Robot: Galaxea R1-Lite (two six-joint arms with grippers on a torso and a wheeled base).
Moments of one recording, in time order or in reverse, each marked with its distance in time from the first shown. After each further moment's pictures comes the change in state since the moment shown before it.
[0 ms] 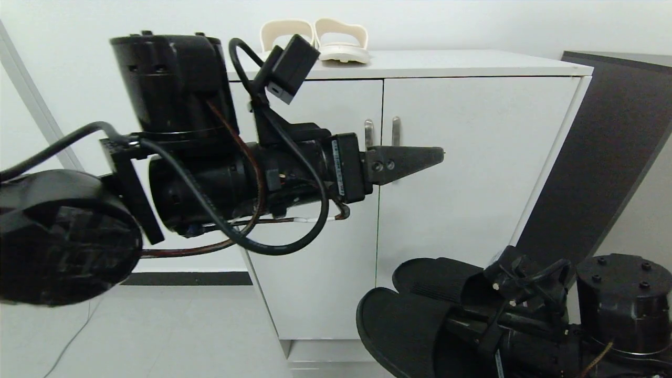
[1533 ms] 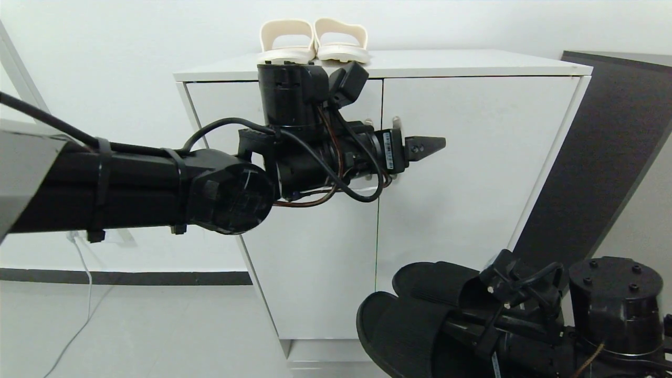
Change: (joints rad) left arm 0.048 0.309 -0.345 0.066 0.153 0.044; right arm 0.000 0.019 0.004 -0.001 0.000 0.000
